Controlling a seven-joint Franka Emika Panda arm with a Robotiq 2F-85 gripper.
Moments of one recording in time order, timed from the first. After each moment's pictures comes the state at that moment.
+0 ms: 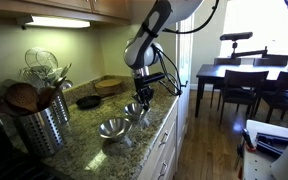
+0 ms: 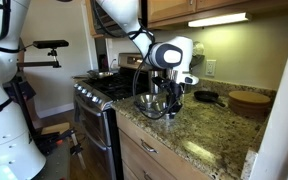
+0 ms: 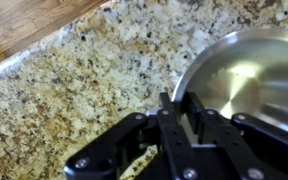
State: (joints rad) arm -0.06 0.49 -0.05 -1.92 0.03 2.28 0.16
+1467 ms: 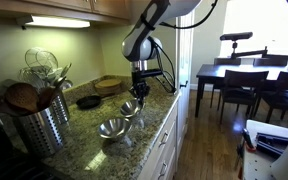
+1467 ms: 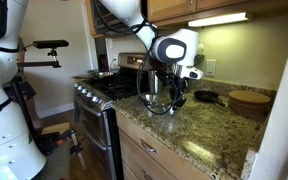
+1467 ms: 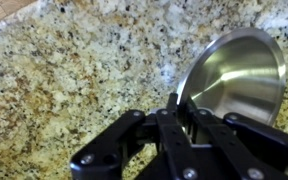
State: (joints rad) arm -0.08 0.48 -0.04 -1.87 0.15 2.28 0.05
